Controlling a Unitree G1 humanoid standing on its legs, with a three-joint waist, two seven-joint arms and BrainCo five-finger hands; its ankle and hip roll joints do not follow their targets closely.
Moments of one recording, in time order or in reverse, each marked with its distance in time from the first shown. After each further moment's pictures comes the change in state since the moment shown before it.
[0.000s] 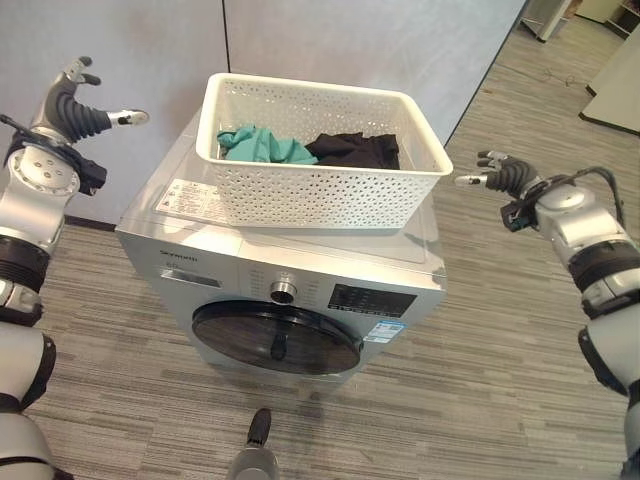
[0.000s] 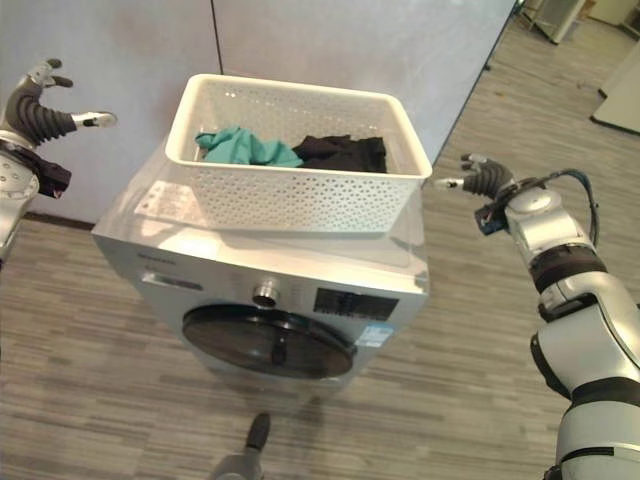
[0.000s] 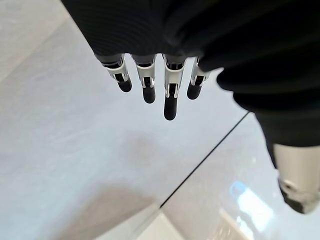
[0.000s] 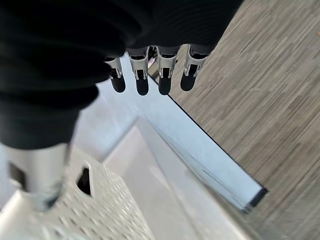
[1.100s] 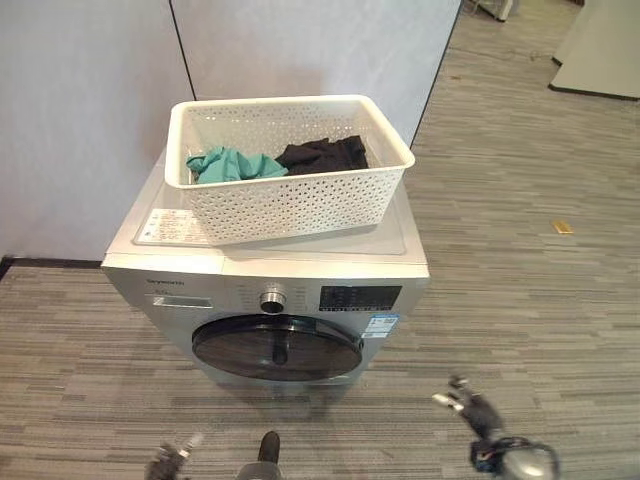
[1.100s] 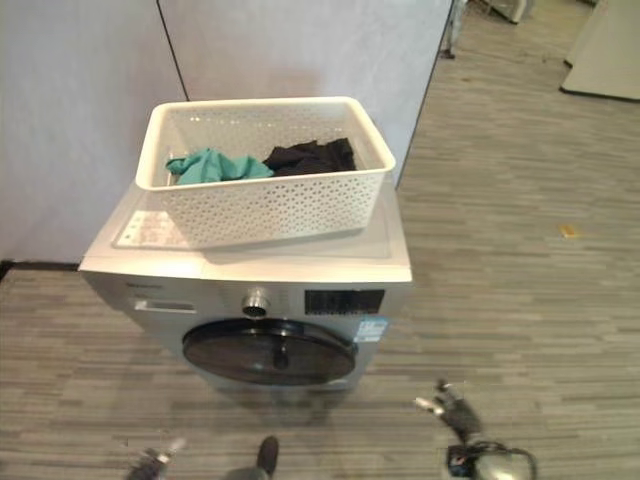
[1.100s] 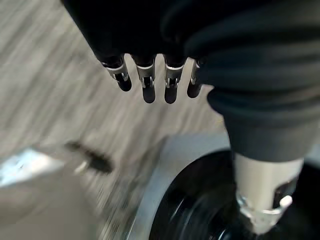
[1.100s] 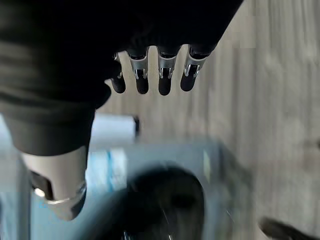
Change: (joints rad) left arm 1.206 -0.844 0.472 0.203 -0.244 0.003 -0.093; right arm 1.289 0.448 -0.376 -0.466 -0.213 -0.121 -0.031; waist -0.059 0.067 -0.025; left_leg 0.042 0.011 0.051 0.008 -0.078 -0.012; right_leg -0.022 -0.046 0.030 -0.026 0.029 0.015
